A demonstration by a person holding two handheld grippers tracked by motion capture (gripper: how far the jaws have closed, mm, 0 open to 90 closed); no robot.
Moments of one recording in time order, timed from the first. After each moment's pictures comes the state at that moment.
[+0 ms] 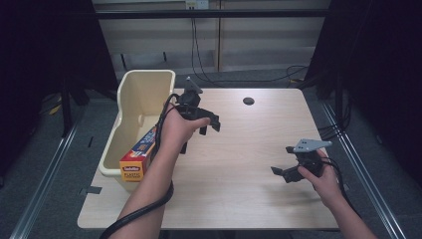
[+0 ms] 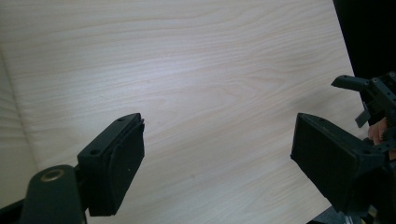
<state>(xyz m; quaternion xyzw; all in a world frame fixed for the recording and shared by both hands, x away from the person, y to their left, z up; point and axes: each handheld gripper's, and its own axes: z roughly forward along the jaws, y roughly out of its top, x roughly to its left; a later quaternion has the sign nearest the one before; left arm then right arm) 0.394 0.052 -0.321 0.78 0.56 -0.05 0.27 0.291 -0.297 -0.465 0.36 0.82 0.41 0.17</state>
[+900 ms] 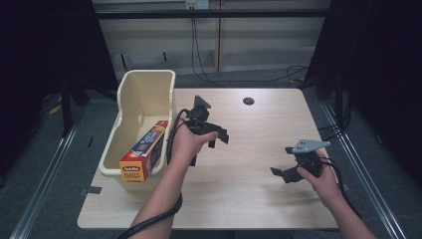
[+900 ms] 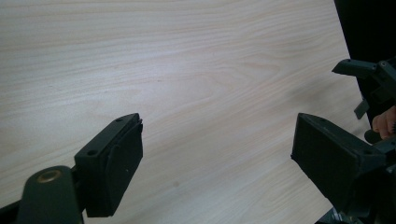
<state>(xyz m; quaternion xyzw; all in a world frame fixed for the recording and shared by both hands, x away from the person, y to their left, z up) 0.385 0.036 -0.369 0.78 0.55 -0.08 0.28 0.291 -0.295 -0.467 0.36 0.82 0.41 0.17</state>
